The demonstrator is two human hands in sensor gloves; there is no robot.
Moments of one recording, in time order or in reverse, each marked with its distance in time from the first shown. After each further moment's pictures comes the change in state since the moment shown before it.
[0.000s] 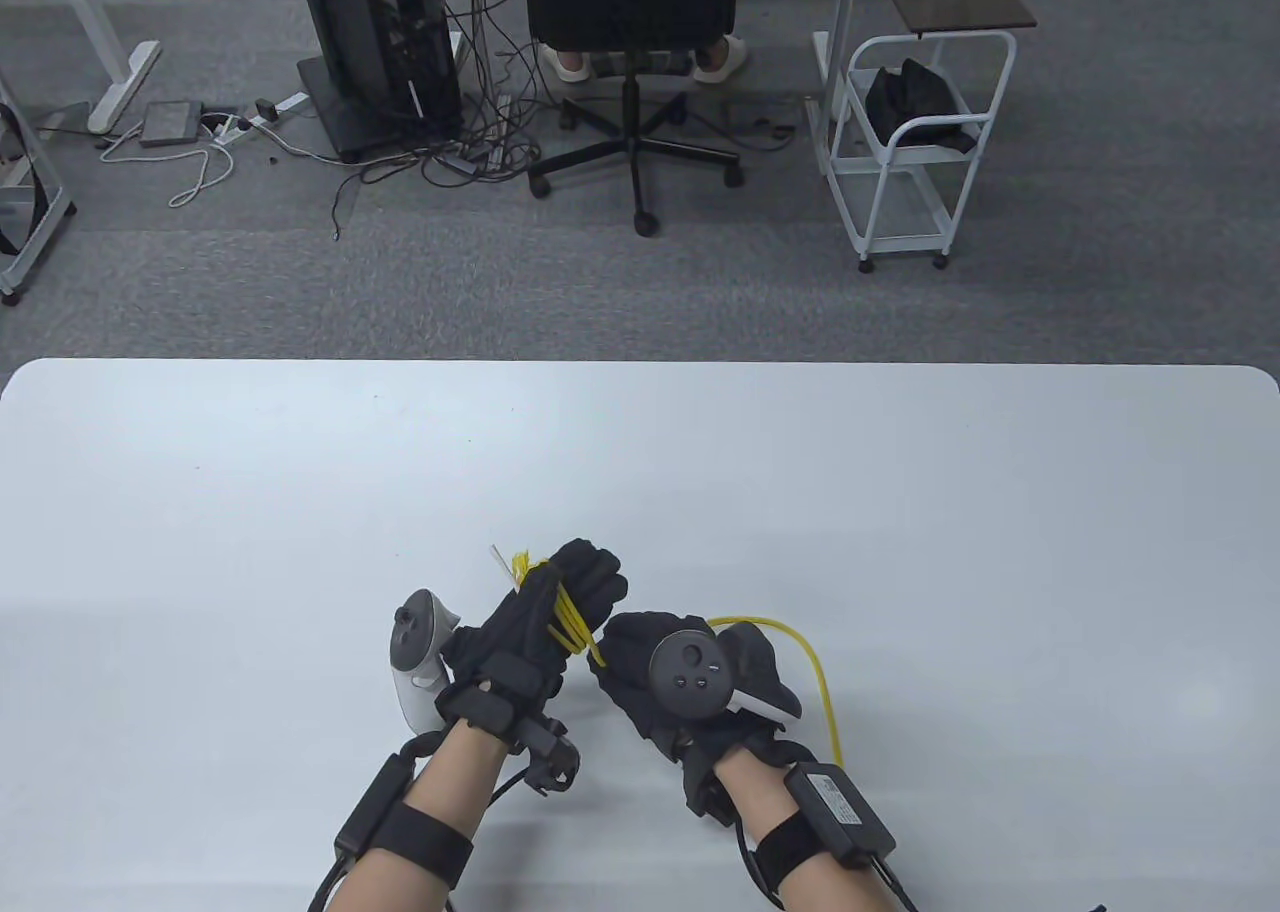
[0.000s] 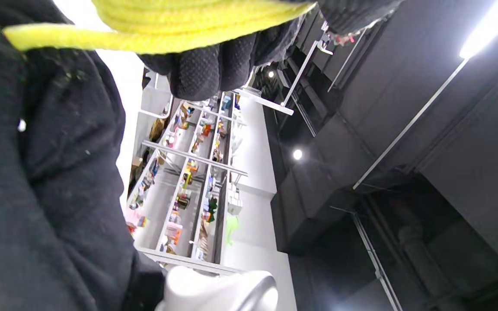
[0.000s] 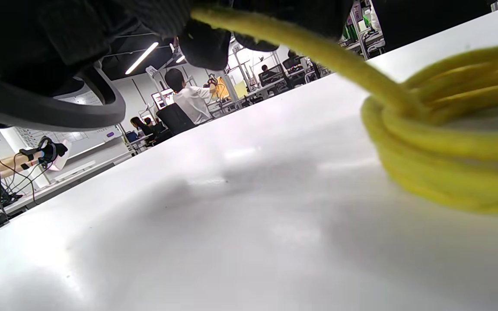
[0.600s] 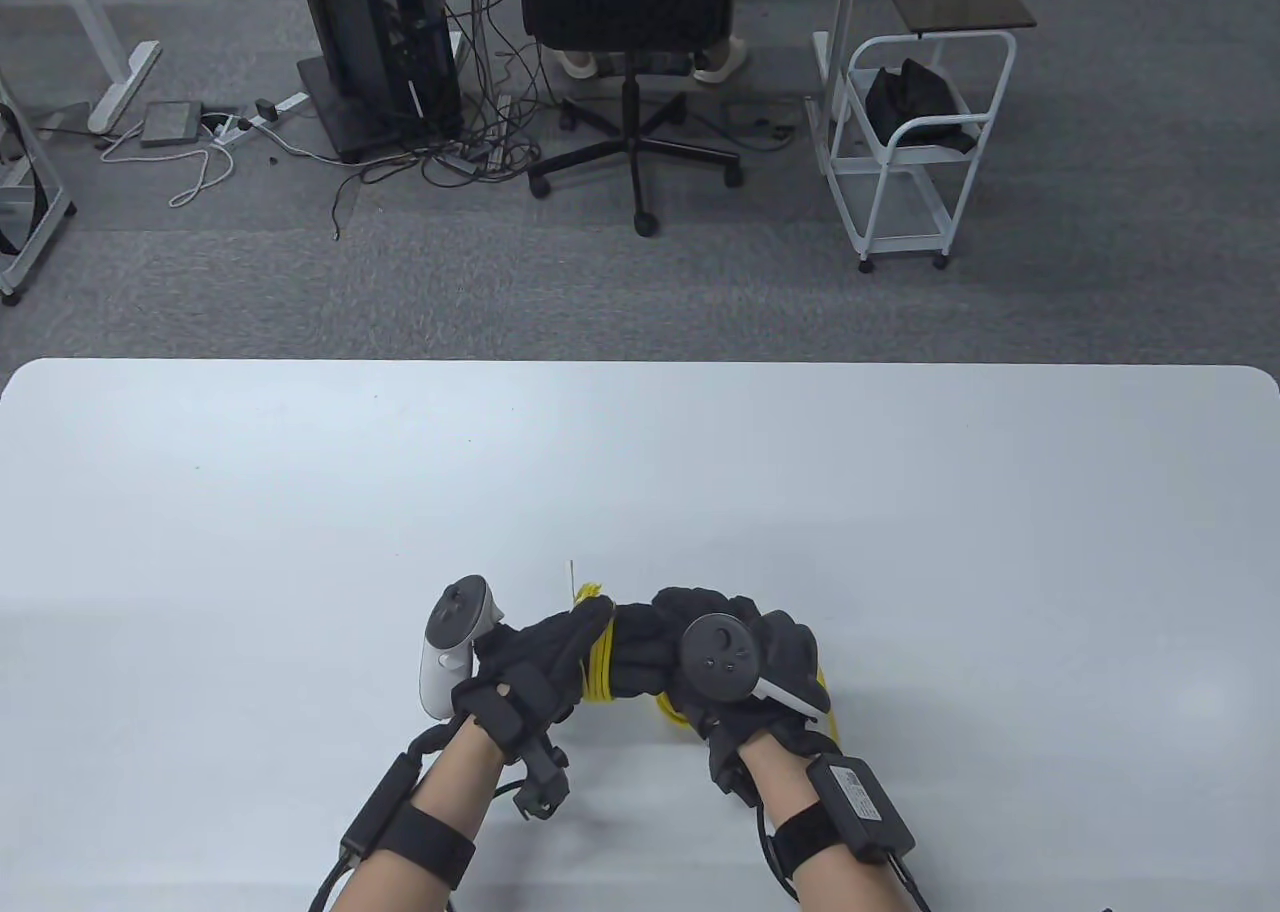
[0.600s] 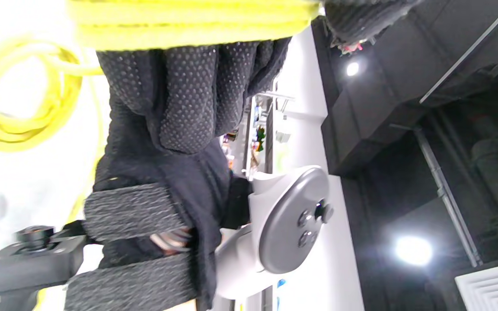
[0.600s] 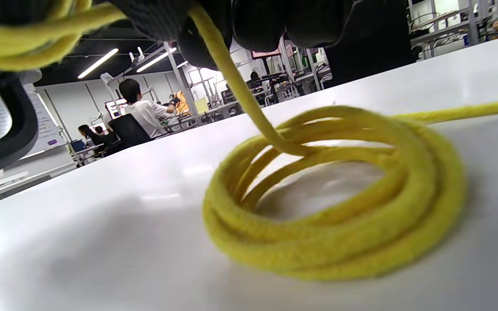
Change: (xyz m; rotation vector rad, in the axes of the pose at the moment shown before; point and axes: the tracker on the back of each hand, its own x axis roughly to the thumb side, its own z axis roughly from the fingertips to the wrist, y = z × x) left_hand -0.010 -0.018 -0.009 -0.324 0.178 -0.150; right_hand -0.025 -0.022 0.008 -0.097 0.140 0.100
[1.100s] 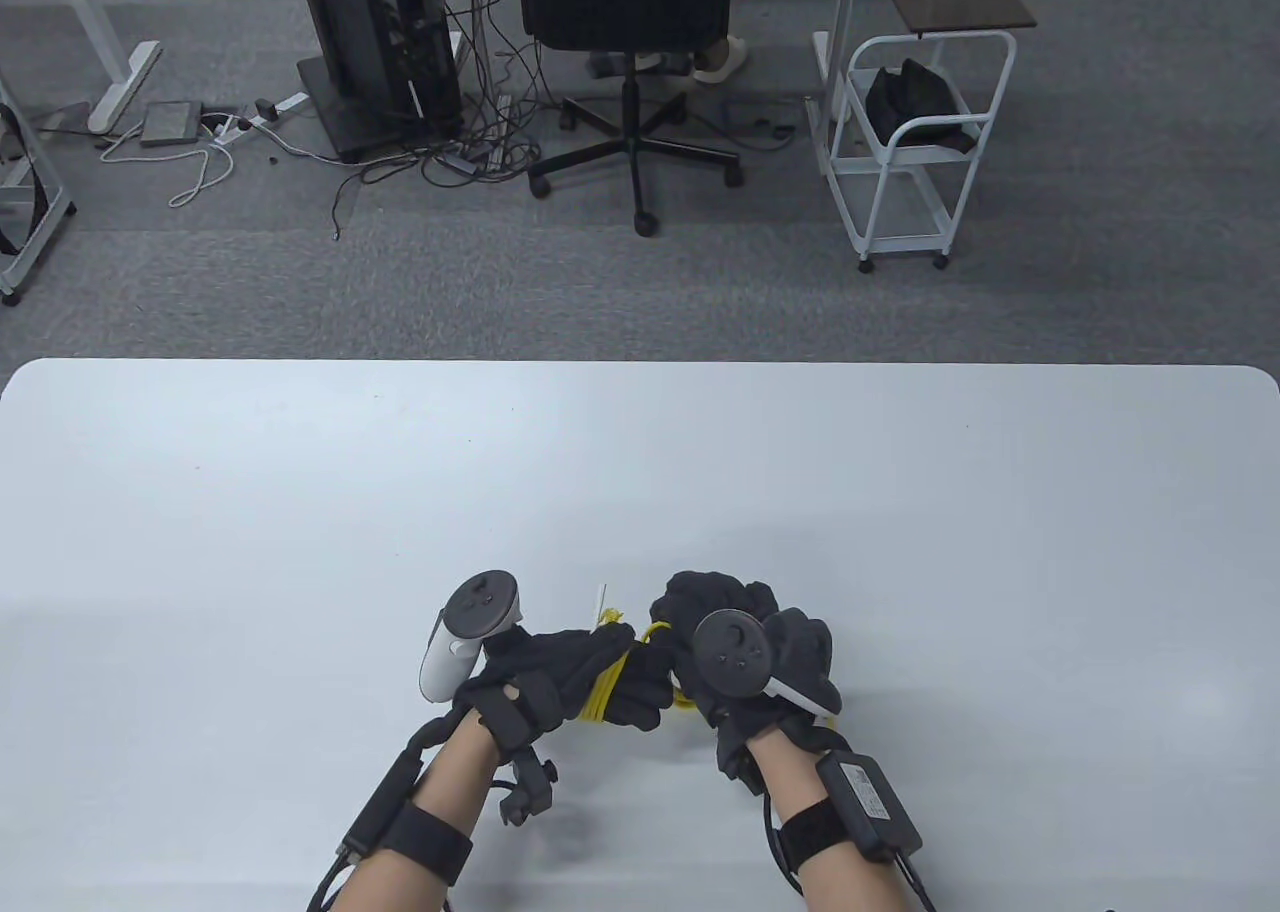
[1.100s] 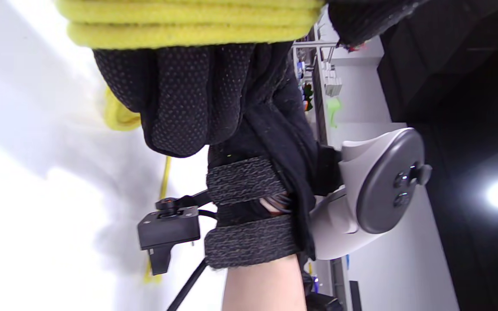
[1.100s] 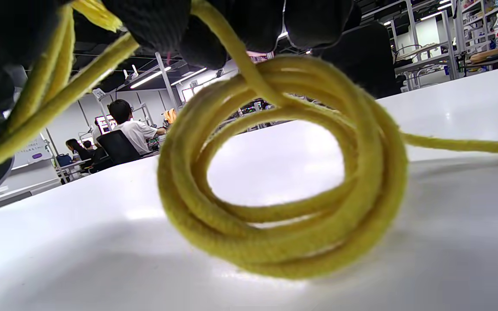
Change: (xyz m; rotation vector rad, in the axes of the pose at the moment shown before) left_hand -0.004 0.001 -0.003 -0.130 0.157 -0.186; right_hand -0.004 -0.009 0.001 -0.069 0.017 0.033
